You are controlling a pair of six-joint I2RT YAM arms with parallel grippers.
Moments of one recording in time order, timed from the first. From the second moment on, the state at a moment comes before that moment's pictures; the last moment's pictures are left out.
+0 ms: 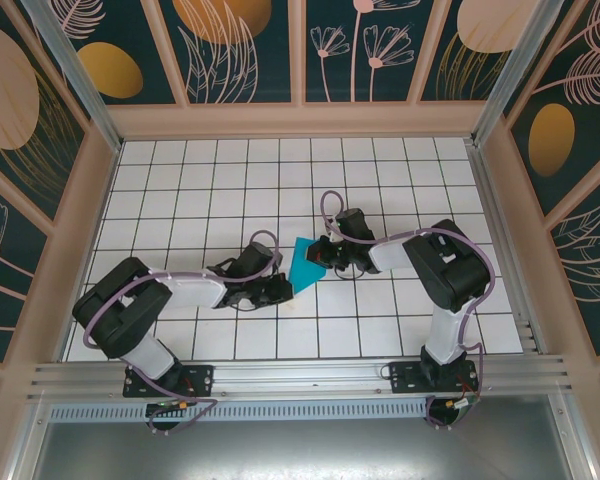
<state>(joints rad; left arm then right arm) -0.76 1.59 0.57 0.08 0.37 -0.91 0.57 1.86 0.78 0.27 -0.52 0.83</state>
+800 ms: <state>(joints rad) -0.76 1.52 0.64 0.09 0.35 -0.92 0.57 1.87 0.79 0.27 -0.52 0.83</state>
